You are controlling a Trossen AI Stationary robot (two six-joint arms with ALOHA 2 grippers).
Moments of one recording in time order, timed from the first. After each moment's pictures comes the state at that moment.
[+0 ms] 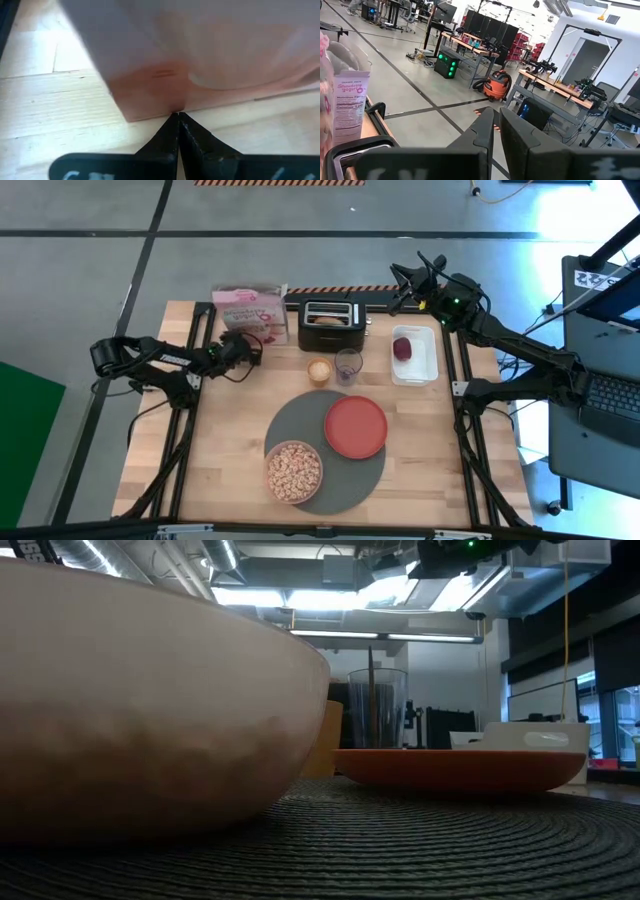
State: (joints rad) left arm 0.57 1.36 0.21 0.15 -0.57 -0.73; right arm -0.54 1.08 0.99 0.13 0.26 -0.36
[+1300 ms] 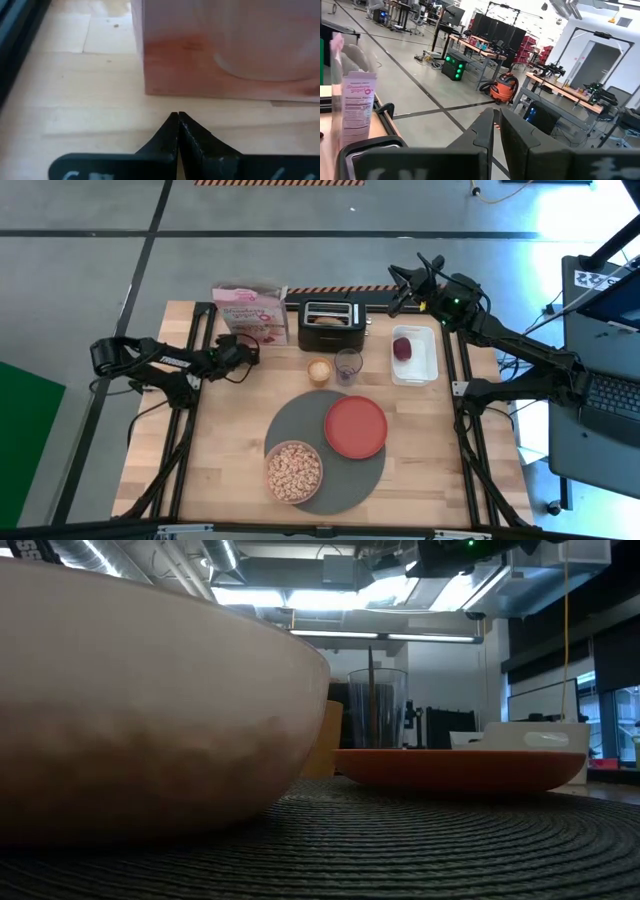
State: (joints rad) left arm 0.47 1.36 0.21 0.07 -0.63 -0.97; right arm -0.54 1.08 0.99 0.13 0.22 -0.36
